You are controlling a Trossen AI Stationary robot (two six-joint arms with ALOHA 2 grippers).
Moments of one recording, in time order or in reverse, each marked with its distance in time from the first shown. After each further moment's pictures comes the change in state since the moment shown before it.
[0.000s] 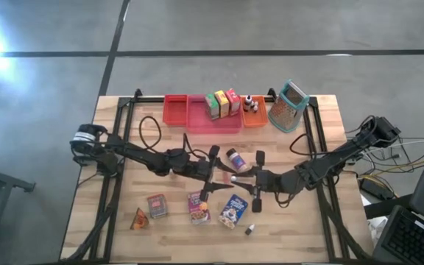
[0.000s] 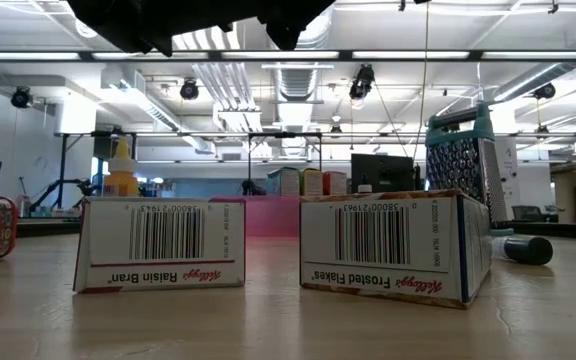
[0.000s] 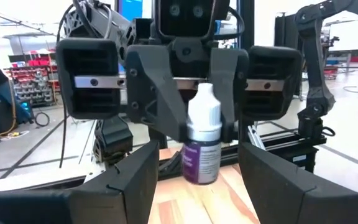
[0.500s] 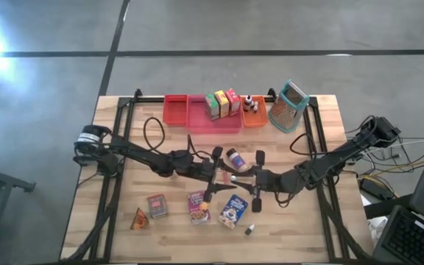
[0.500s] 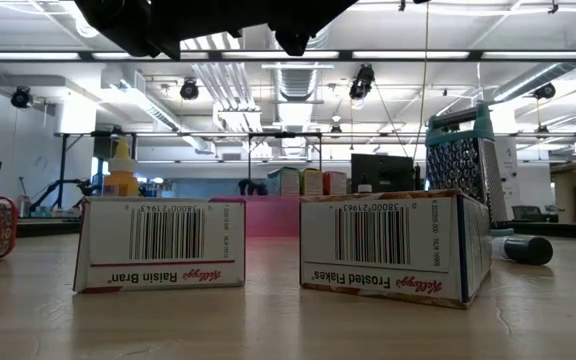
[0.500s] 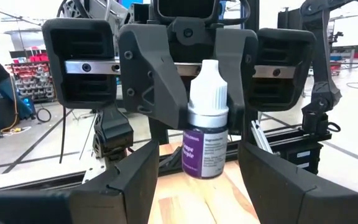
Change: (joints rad) left arm -0.001 0.046 0.035 -0.003 -0.004 0.002; right arm -0.003 0.000 0.000 0.003 0.000 -0.002
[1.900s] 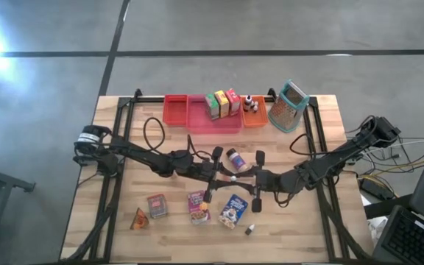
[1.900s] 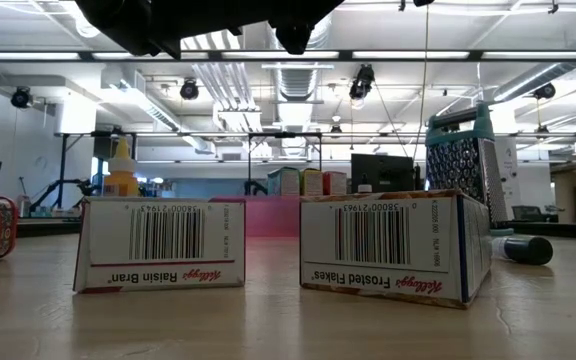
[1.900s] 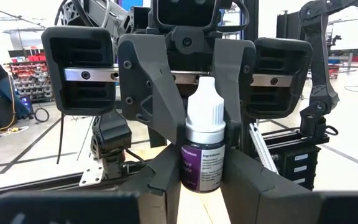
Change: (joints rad) left arm 0.000 -0.001 0.005 0.000 0.000 -0.014; right arm -0.001 0.000 -0.001 -0.022 -0.004 0.015
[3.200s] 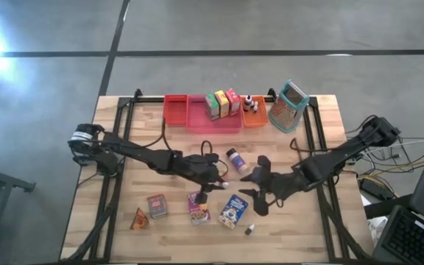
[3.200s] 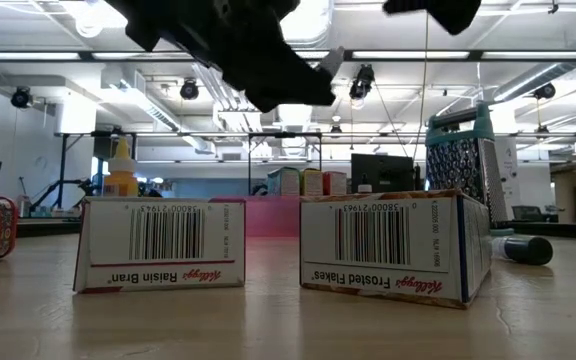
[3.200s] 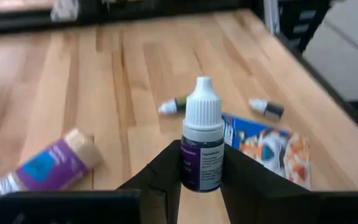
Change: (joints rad) left arm 0.001 -0.070 0.075 -0.791 0.000 -0.044; right arm 0.001 0.019 0.181 -0.626 -0.155 0.491
